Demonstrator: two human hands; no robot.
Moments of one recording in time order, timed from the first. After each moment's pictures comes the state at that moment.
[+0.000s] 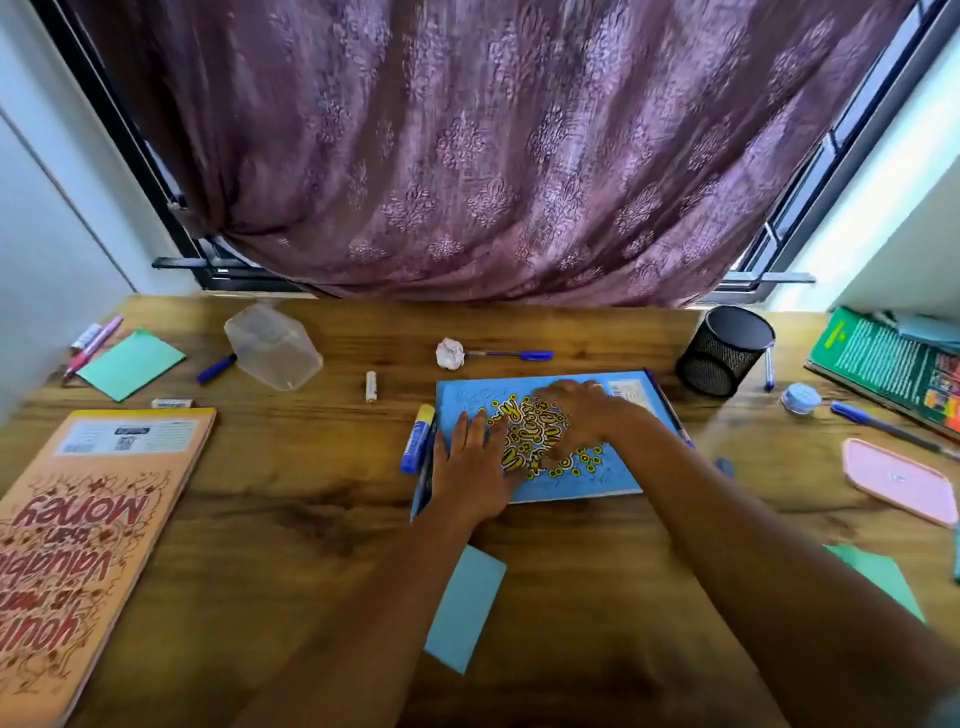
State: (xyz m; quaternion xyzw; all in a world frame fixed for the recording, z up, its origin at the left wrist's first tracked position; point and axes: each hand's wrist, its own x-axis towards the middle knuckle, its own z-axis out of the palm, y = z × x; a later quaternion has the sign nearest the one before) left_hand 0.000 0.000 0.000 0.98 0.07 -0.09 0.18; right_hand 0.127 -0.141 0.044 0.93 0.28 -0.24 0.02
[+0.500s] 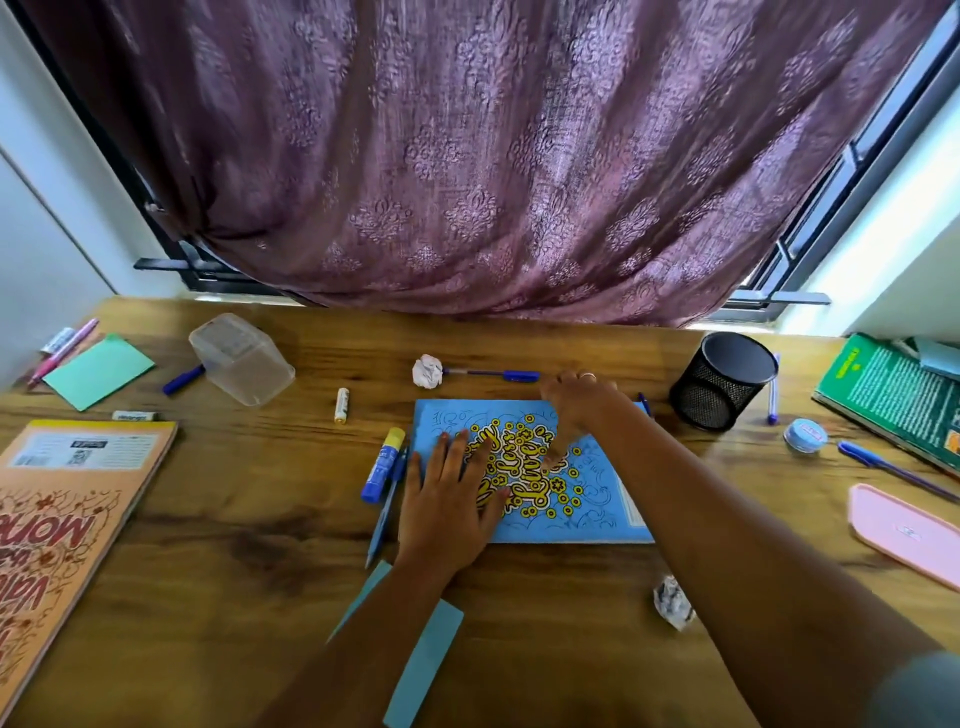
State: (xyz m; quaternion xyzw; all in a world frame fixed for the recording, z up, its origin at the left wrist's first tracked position) left_hand 0.002 -0.013 -0.026 0.99 0.09 0.04 0.08; right_hand 0.174 -0.139 0.066 0.93 0.26 -0.24 0.13
